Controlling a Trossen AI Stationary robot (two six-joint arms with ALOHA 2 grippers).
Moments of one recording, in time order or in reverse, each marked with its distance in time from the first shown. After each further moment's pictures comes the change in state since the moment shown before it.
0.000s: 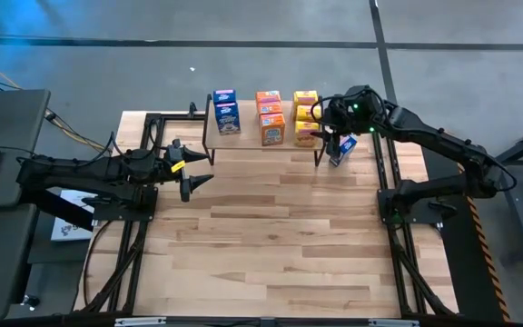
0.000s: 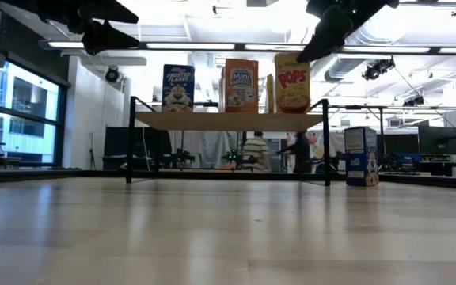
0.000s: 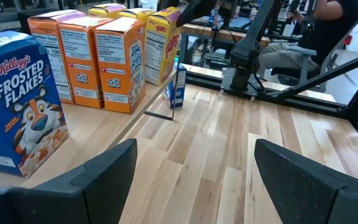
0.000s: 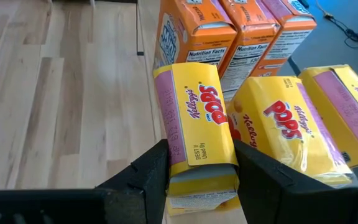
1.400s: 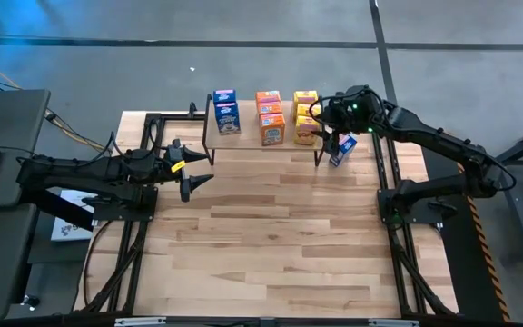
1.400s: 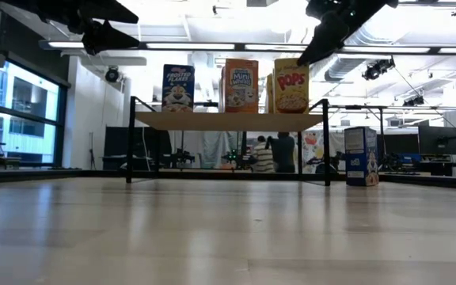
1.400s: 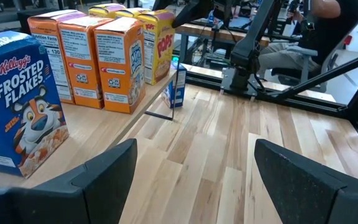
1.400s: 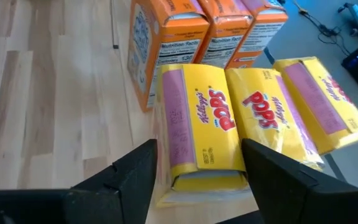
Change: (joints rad) left arm 0.000 0.000 0.000 0.000 0.000 0.000; right arm 0.000 0.004 0.000 0.009 0.087 -0.001
